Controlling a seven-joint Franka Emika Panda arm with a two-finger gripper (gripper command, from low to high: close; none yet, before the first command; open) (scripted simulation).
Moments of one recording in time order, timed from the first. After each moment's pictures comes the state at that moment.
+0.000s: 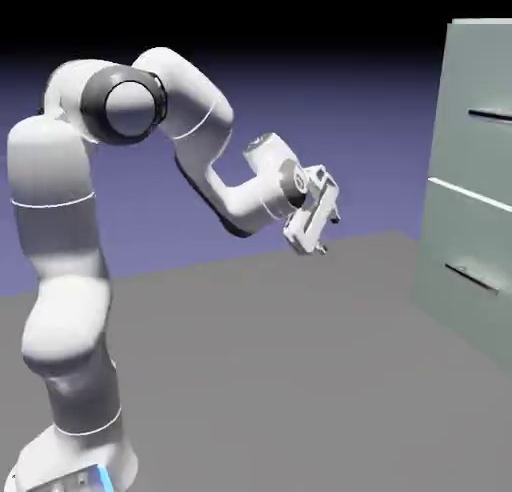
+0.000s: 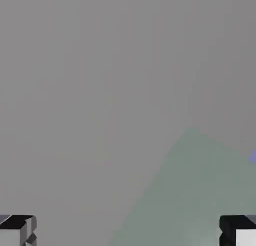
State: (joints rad) arm -0.28 0.07 0.59 -2.27 -0.91 2.88 -0.49
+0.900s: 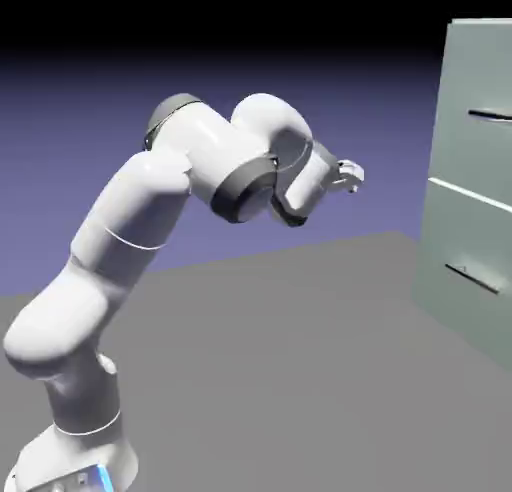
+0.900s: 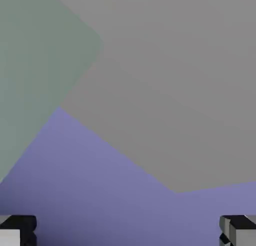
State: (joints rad) arm -0.57 0.68 1.16 -1.76 -1.78 2.72 -1.66
